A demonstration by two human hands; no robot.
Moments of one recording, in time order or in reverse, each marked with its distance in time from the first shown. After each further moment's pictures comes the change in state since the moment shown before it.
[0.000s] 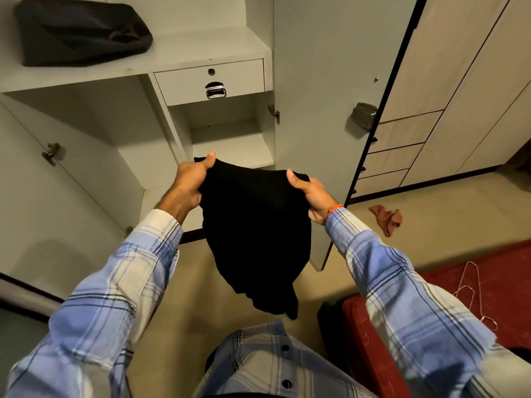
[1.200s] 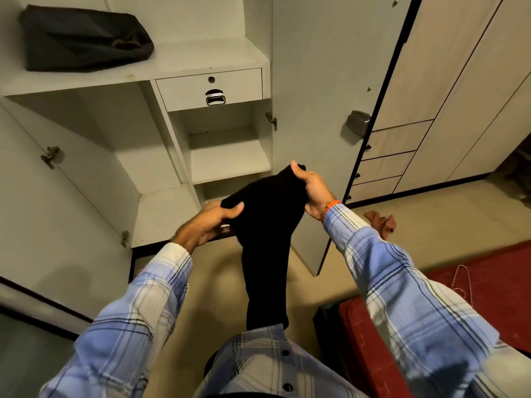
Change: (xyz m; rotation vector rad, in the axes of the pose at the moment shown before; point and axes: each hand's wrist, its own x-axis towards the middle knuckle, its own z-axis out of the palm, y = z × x) left_hand -0.021 -0.071 -0.007 0.203 -0.401 -0.108; right_hand -0.008 -0.019 0.016 -0.034 0.110 -0.055
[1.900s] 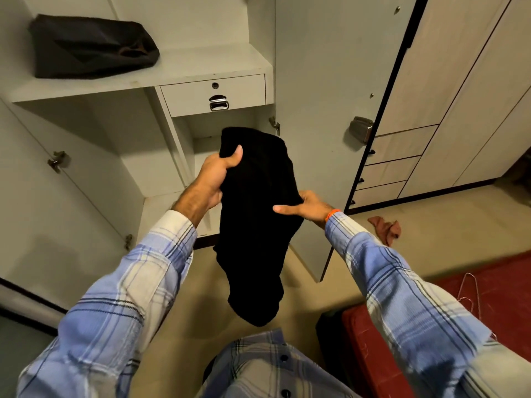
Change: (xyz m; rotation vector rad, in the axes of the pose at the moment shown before) left_hand 0.009 0.095 0.023 -0.305 0.176 0.255; right_hand 0.015 0.019 -0.026 -0.629 -0.121 0.019
